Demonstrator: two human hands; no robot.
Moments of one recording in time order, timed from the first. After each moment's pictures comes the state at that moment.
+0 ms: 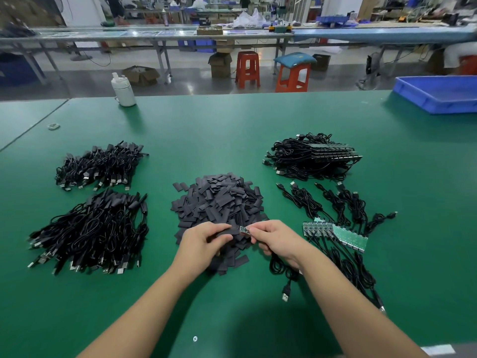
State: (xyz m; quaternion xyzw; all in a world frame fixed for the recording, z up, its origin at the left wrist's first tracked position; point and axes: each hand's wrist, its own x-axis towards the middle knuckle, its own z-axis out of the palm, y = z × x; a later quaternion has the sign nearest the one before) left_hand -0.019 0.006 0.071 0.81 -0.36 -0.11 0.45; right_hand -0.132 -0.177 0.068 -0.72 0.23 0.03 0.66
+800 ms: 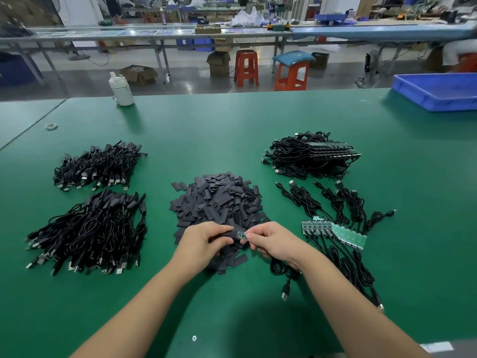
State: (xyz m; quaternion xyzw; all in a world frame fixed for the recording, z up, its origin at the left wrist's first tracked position) left_hand -0.014 0.006 0.072 0.81 -0.42 -0.11 0.39; right_hand -0.137 -0.174 0.074 -0.77 0.21 0.05 0.60
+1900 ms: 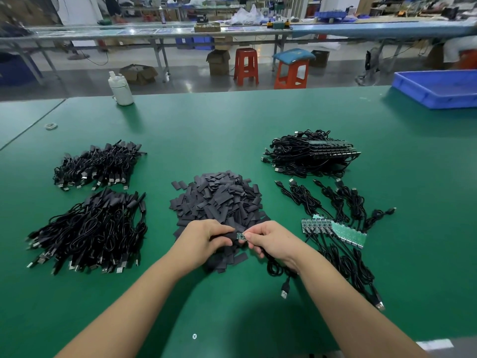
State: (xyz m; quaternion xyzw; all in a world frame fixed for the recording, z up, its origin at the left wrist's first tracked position) left_hand -0.006 0.005 0.085 0.80 -0.50 -0.10 0.31; right_hand -0.138 -0.162 0.083 -0.73 0.23 0.05 0.64
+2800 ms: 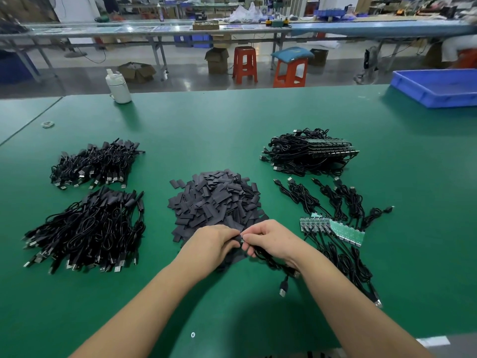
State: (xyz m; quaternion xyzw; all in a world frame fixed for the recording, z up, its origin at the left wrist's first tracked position) left_hand -0.027 -0.005 0.080 0.79 -0.56 -0.04 0.23; right_hand -0.139 -0.162 0.085 -0.72 0.23 0.05 0.66
